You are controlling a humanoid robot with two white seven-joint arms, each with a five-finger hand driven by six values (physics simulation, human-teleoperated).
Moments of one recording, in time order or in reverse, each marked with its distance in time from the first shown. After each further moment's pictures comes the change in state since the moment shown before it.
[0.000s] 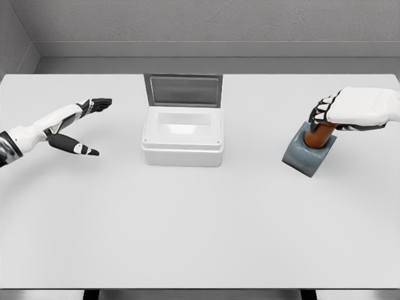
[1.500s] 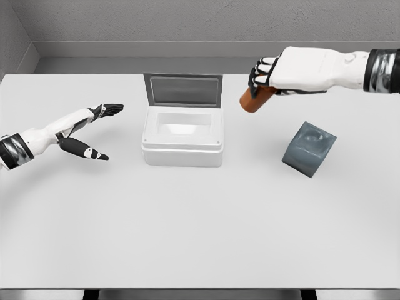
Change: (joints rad) left arm 0.002 -0.035 -0.002 -0.007 -0.043 0.000 -0.003; right arm -0.141 0.271 -0.031 0.011 -0.012 -0.005 0.001
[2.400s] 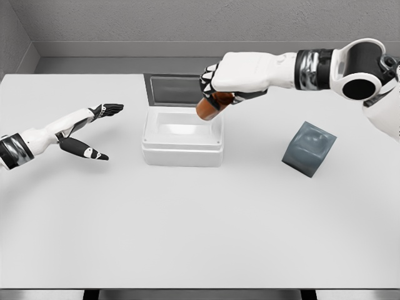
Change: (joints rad) left arm 0.000 0.001 0.000 0.000 0.000 0.000 0.000; right arm -0.083 0.214 0.130 0.093 0.007 0.082 0.001
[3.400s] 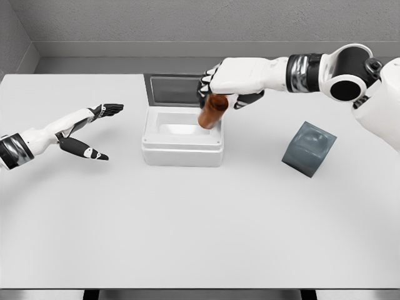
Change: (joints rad) left arm 0.000 0.000 0.000 0.000 0.000 0.000 0.000; right arm -0.002 0.038 0.029 0.072 0.026 0.024 0.000
